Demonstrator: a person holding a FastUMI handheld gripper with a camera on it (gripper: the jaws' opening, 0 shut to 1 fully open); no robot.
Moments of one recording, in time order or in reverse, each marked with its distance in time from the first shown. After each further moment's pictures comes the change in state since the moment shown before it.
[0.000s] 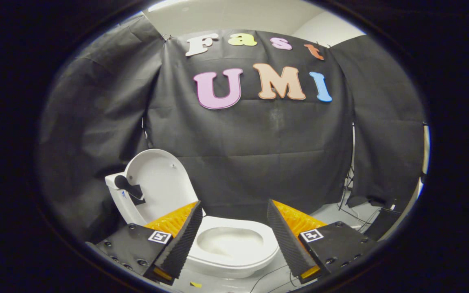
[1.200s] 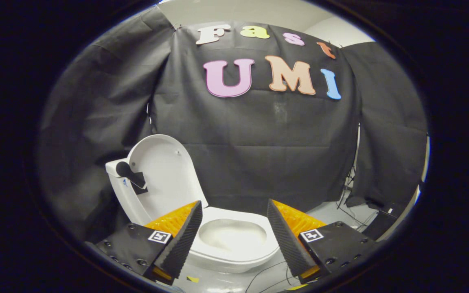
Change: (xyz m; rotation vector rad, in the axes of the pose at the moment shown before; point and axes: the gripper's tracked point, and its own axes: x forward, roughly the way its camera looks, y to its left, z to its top) arm 0.004 0.025 -0.019 -0.060 0.084 0.002
